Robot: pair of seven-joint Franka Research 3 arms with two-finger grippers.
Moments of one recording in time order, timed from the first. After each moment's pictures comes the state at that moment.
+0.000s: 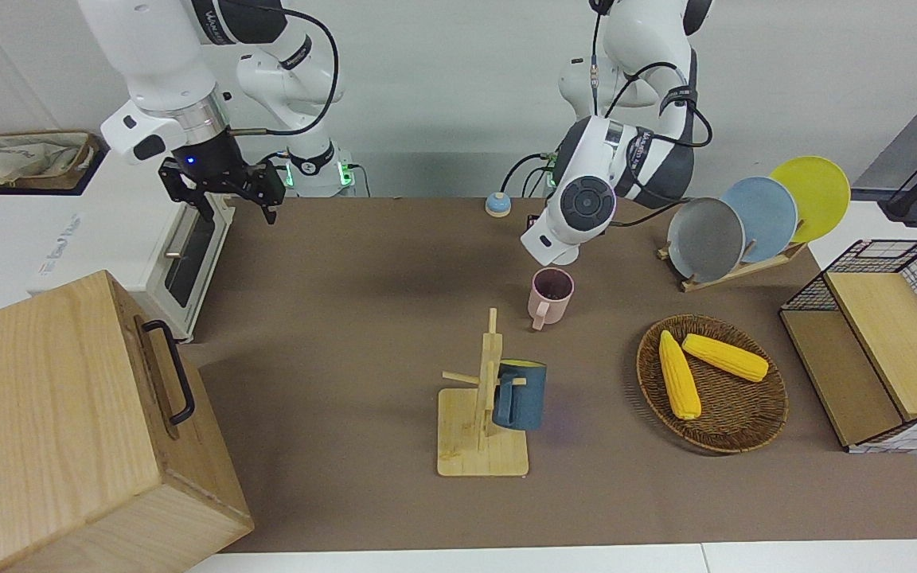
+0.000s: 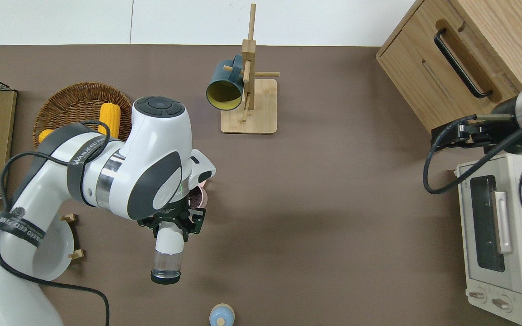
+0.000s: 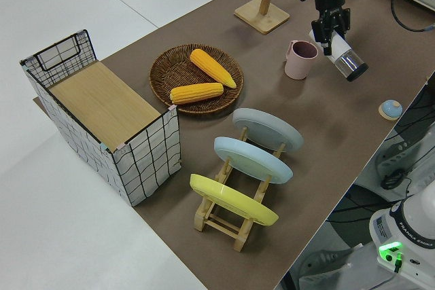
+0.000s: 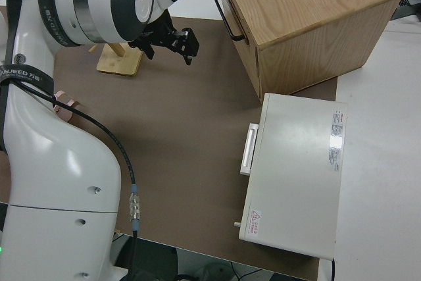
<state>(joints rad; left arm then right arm) -0.15 0.29 -0.28 -1.66 -0.02 1.32 -0.27 -0.13 0.13 0.22 -1.39 -0.02 1.49 0.17</state>
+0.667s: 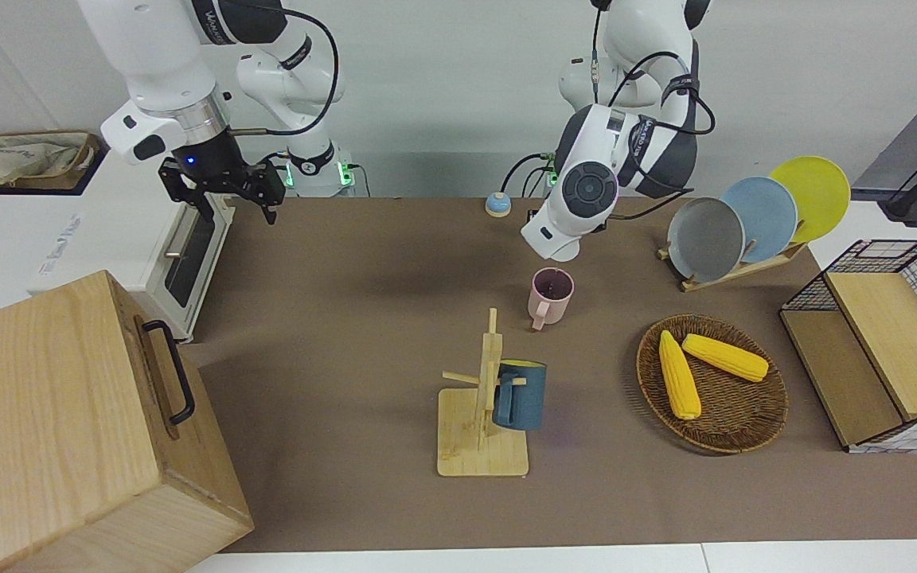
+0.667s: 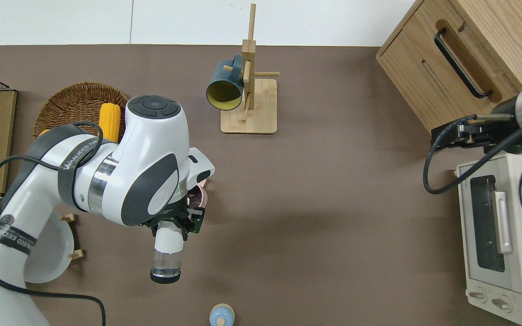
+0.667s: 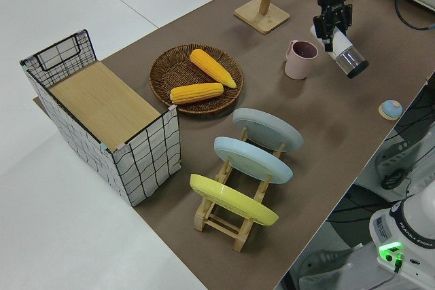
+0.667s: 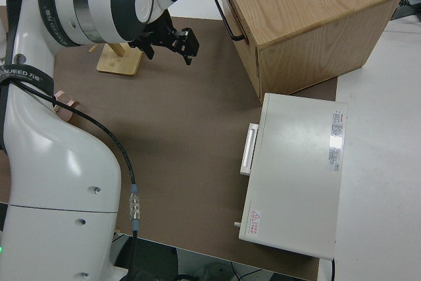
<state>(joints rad) -0.15 0.26 -0.28 -1.66 -0.02 1.33 -0.27 -0.13 0.13 0.22 -1.39 -0.02 1.49 0.17</state>
